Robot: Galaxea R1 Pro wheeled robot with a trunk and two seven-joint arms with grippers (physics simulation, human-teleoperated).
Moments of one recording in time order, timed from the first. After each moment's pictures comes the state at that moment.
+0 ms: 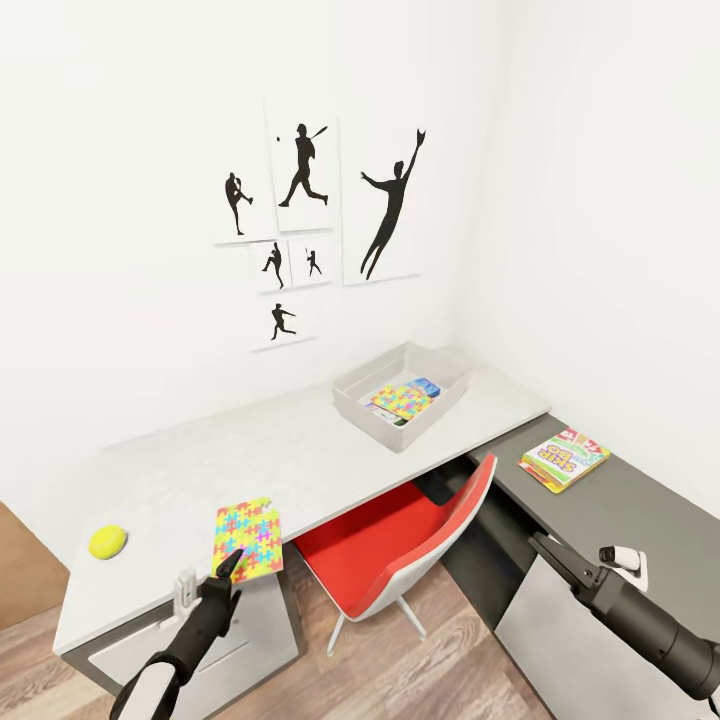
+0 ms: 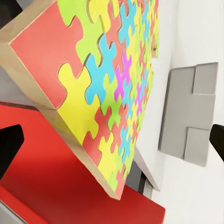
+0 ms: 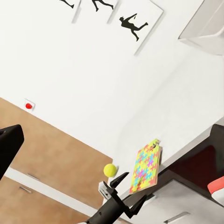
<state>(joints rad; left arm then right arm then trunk) -0.37 -0.07 0.56 -0.65 0.89 0.37 -0.50 -0.02 -0.19 -0.42 -1.56 -0.82 0.78 0.97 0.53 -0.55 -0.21</state>
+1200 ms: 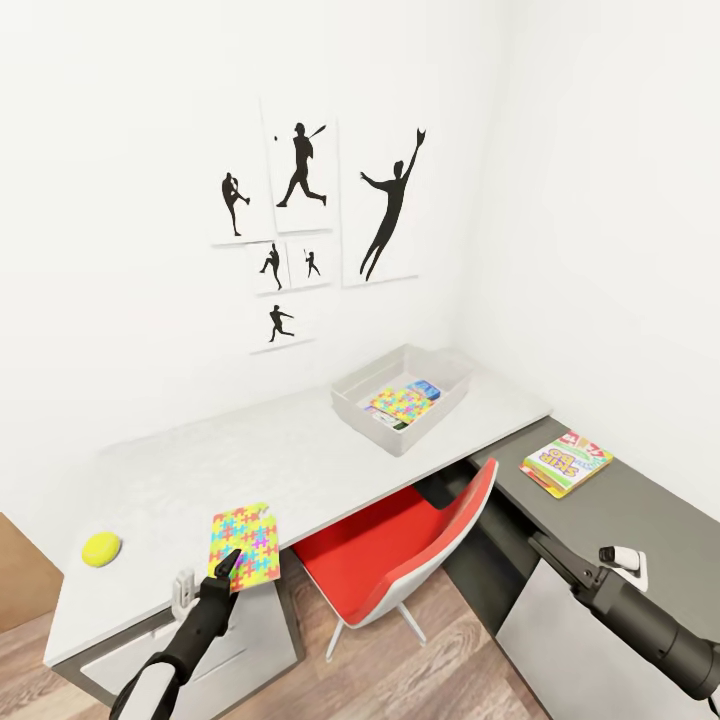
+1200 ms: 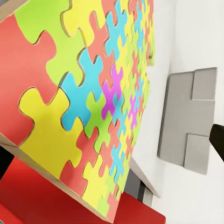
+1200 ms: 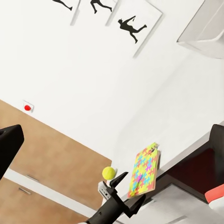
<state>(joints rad) -0.37 -0.07 0.56 -0.65 0.89 0.35 -0.51 -0.02 -0.19 -0.42 -1.56 -0.82 0.78 0.97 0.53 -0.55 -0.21</state>
